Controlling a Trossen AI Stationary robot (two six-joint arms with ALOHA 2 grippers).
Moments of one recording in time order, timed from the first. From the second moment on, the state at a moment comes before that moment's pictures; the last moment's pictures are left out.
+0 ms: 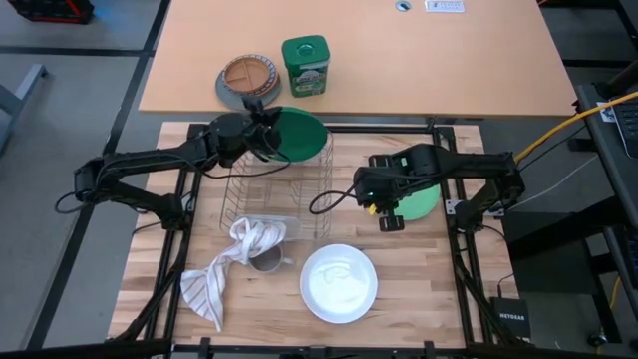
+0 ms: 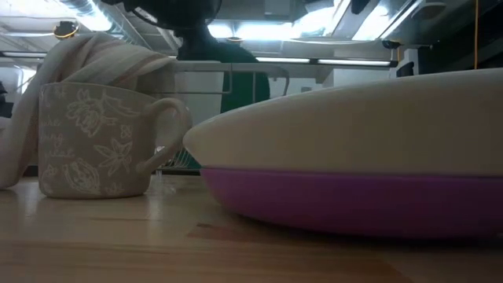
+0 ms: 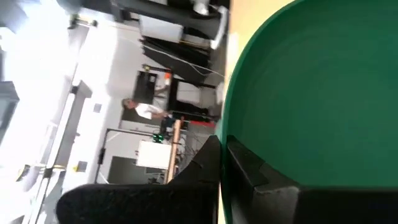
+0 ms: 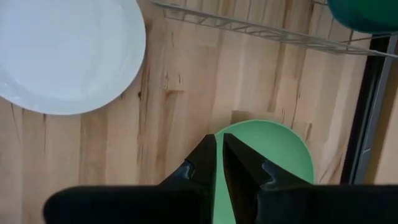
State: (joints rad) left arm 0.36 1.22 0.94 0.19 -0.60 1.27; right arm 0.12 1.66 1.92 -1.57 0.13 -0.05
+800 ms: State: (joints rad) left arm 0.34 1.22 0.94 0.02 -0.60 1.24; right arm 0.04 1.66 1.86 -1.57 0.11 -0.10
